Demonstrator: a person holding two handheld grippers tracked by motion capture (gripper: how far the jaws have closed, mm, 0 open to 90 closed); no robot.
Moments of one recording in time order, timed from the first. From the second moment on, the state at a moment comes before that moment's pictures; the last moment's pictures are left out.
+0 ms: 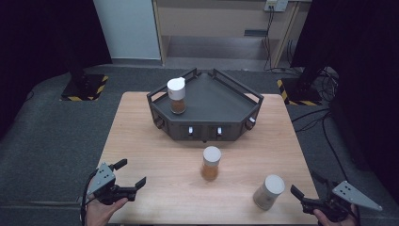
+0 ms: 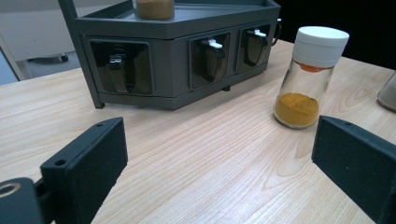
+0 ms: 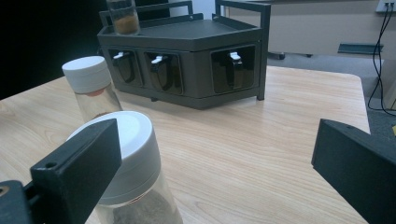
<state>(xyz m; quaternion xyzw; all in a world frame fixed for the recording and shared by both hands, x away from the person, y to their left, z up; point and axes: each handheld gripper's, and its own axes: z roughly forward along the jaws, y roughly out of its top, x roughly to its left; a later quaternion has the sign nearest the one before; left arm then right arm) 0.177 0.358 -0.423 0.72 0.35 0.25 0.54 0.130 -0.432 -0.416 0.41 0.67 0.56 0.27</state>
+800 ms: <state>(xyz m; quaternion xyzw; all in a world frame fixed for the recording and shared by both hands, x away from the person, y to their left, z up) 0.179 0.356 -0.421 0.73 0.34 0.24 0.54 0.131 -0.430 -0.415 0.40 0.68 0.55 0.27</state>
